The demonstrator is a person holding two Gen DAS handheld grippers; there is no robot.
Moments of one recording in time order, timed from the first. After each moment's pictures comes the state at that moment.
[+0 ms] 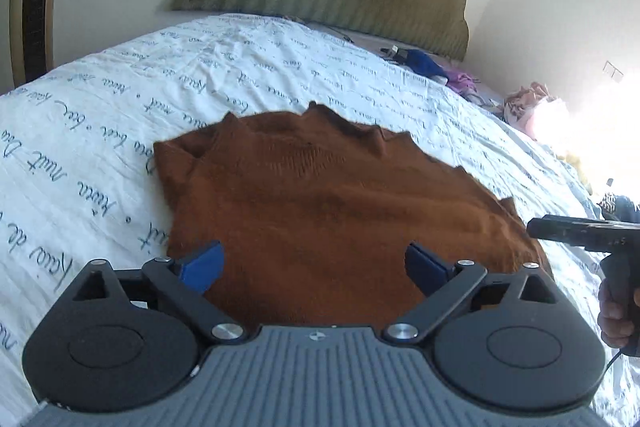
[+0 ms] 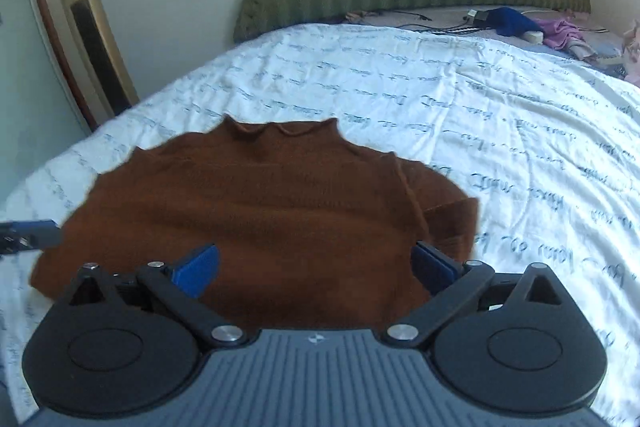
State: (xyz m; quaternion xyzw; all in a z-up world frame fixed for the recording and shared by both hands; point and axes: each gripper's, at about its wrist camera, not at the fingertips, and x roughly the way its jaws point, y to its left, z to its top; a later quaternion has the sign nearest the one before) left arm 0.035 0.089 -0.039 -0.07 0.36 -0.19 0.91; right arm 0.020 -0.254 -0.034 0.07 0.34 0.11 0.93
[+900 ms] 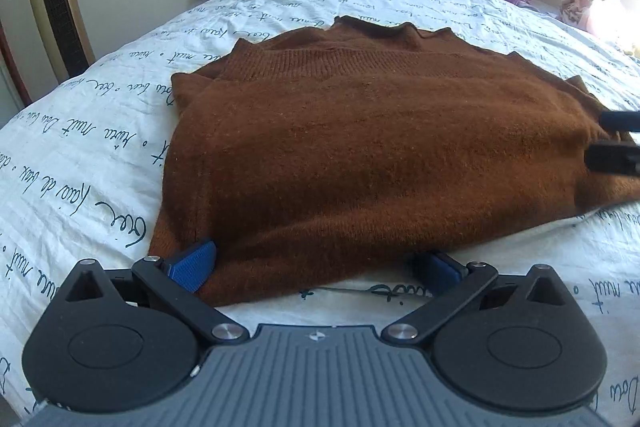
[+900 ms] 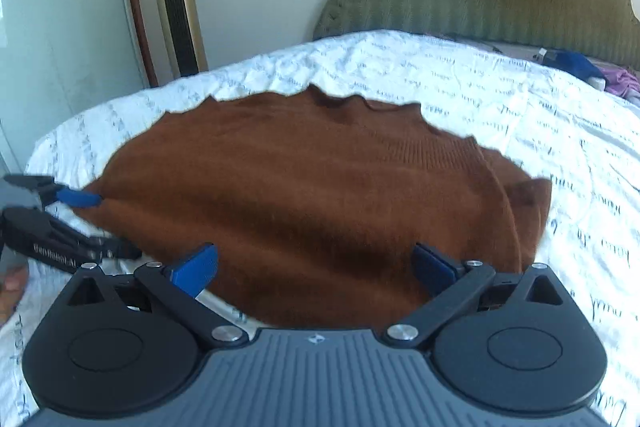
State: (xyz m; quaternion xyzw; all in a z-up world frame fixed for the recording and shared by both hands) left arm 0.005 0.033 -0.093 0.07 0.39 -0.07 0.91; right arm -0.006 -0.228 -0.067 -0.01 0.29 0.18 0.94
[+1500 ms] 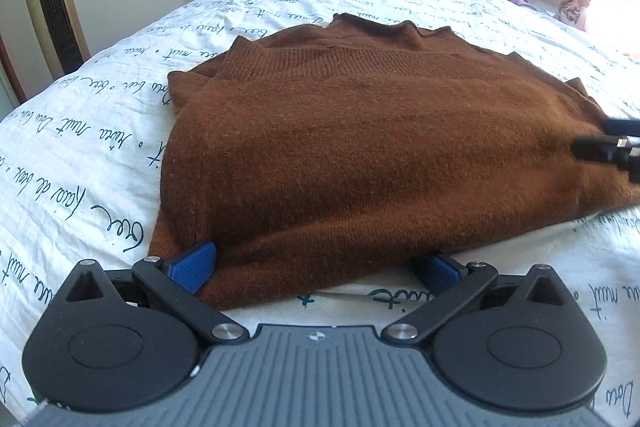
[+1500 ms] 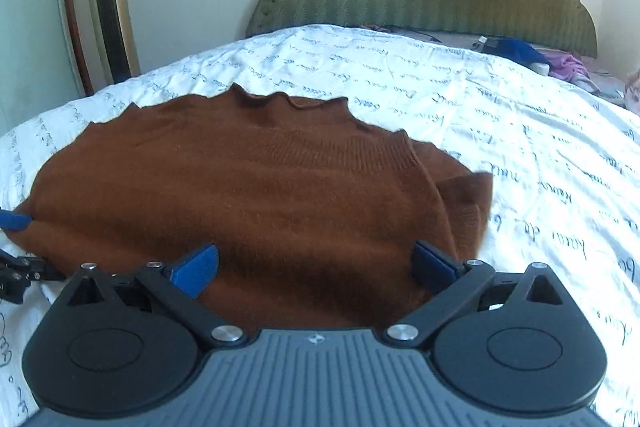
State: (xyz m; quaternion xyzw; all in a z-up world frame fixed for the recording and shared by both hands) left arm 0.005 0.040 -0.092 0.07 0.39 -0.09 0.91; right arm 0.008 -0.238 -0.086 -0.01 0.33 0.08 0.94
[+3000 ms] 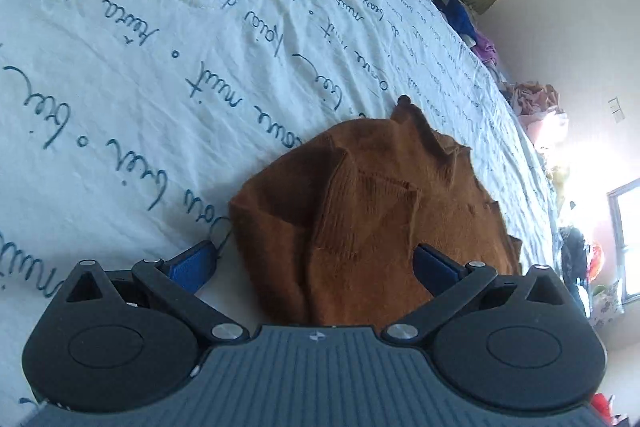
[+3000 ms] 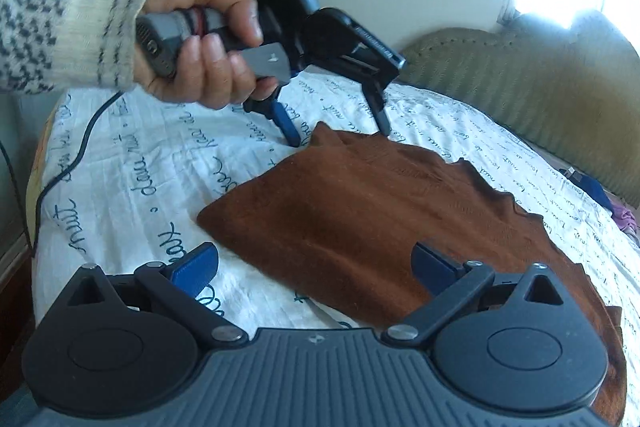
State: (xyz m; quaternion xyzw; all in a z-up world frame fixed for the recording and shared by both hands) left arm 0.235 0.171 -0.070 -0.21 0.55 -0.24 0.78; right arm -0.046 0.037 -0.073 -0.20 0.24 0.16 0.94
